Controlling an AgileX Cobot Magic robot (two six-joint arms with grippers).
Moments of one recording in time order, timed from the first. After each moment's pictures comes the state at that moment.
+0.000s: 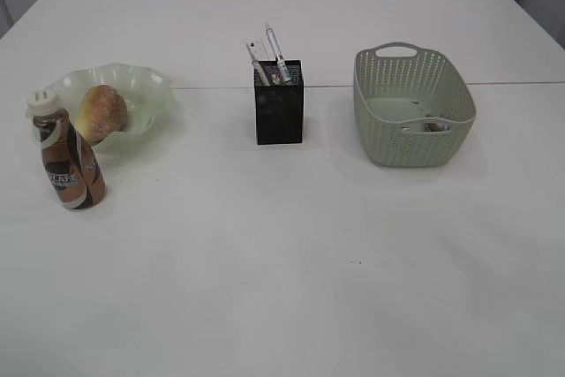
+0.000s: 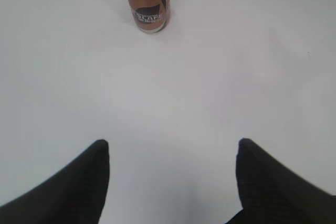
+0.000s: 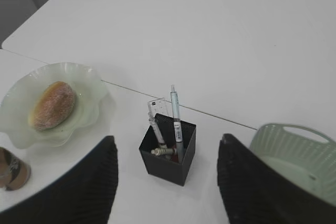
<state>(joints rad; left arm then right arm) -0.45 1.04 -1.10 0.22 1.20 -0.44 0.35 1.67 -1.75 0.05 0.68 -0.01</state>
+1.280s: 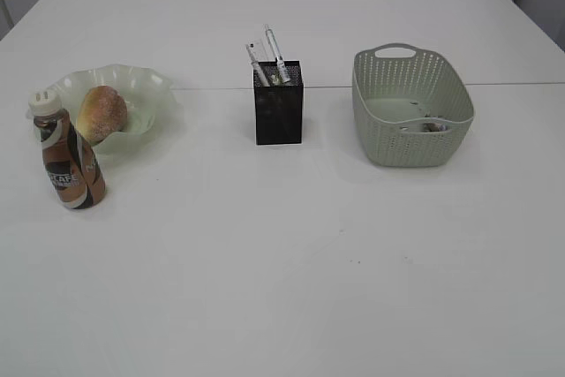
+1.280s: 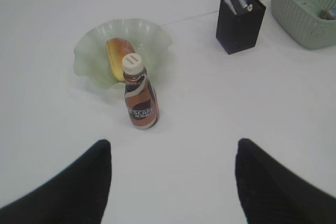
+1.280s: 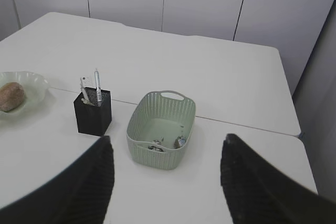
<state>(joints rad) -0.45 0.58 -0.84 0.24 0.89 -0.23 0.35 0.48 -1.13 -0.25 1.00 0.07</state>
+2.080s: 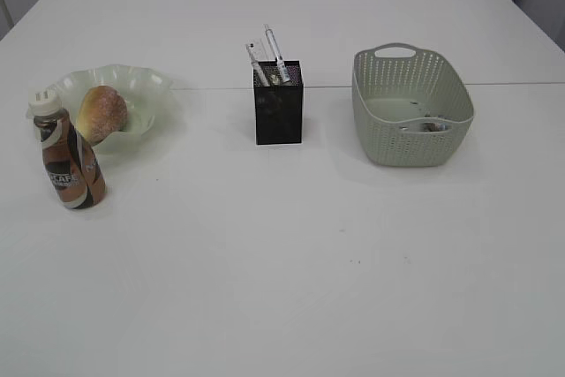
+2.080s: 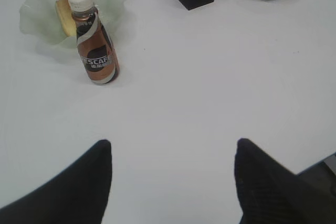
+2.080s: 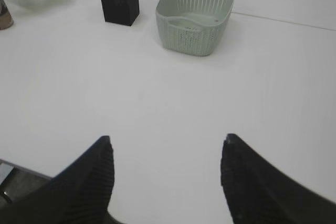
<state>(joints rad) -0.45 0.20 -0.54 0.06 0.95 -0.07 0.35 -0.02 -0.64 -0.11 1.21 0.00</state>
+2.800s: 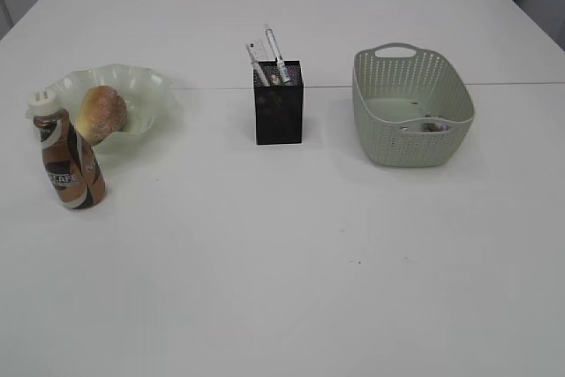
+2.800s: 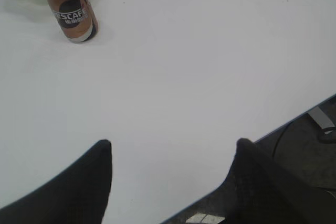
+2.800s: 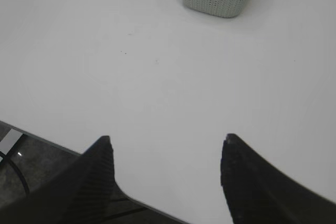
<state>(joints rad) -0.45 0.19 -0.53 0.00 1.08 -0.01 0.35 -0.02 -0.50 -0.05 1.18 -0.04</state>
